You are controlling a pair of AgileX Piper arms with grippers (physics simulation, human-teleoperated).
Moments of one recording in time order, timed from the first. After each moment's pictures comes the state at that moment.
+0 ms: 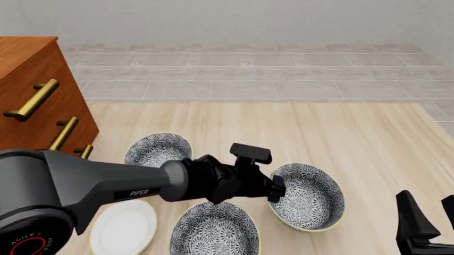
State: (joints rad) left arm -0.88 1.99 -1.21 0.10 -0.44; right arm -0.04 0.00 0.00 -0.02 0.12
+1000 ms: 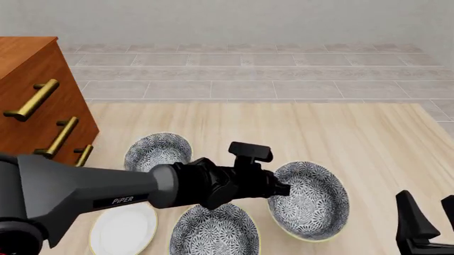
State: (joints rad) left arm -0.91 1.91 -1.15 0.02 -0.51; right arm -0.04 0.00 0.00 -0.02 0.13
